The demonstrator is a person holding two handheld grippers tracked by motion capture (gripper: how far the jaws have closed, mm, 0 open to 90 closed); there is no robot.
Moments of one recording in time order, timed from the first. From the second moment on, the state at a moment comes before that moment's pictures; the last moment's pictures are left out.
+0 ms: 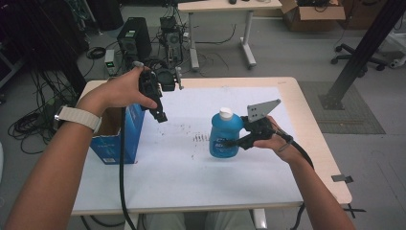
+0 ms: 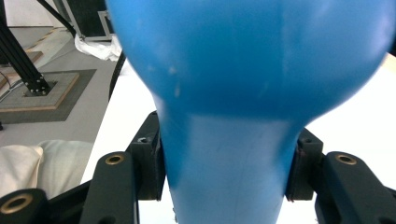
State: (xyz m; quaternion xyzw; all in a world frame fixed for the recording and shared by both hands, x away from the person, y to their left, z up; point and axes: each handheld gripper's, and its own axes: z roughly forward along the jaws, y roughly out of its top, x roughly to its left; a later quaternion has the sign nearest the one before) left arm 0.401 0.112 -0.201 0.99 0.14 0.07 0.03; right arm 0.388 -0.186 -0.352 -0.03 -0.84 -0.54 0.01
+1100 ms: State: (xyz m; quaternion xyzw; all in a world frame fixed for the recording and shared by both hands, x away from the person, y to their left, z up) left arm 0.374 0.089 -0.180 0.99 0.08 0.06 0.05; right arm 0.381 -0.173 -0.323 -0.03 -0.85 -0.53 0.01
